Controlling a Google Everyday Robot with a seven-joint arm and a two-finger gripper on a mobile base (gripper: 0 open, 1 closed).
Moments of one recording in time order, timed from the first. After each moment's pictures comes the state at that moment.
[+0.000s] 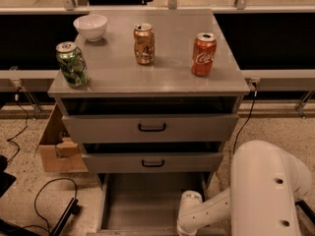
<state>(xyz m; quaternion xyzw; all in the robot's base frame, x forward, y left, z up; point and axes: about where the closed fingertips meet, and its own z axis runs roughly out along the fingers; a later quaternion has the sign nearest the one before) 0.403 -0.116 0.187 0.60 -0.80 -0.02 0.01</state>
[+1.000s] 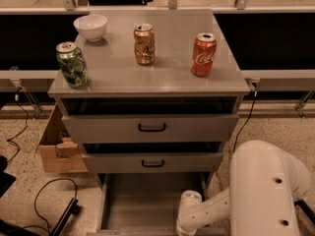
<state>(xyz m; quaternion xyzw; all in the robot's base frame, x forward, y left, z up) 0.401 -0.116 0.186 0.60 -0.80 -0.02 0.01</state>
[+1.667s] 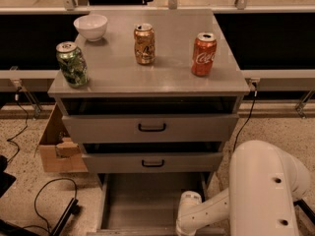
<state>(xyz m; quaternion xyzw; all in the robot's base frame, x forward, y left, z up) 0.399 -0.116 0.186 0.60 -0.80 -0.02 0.01</state>
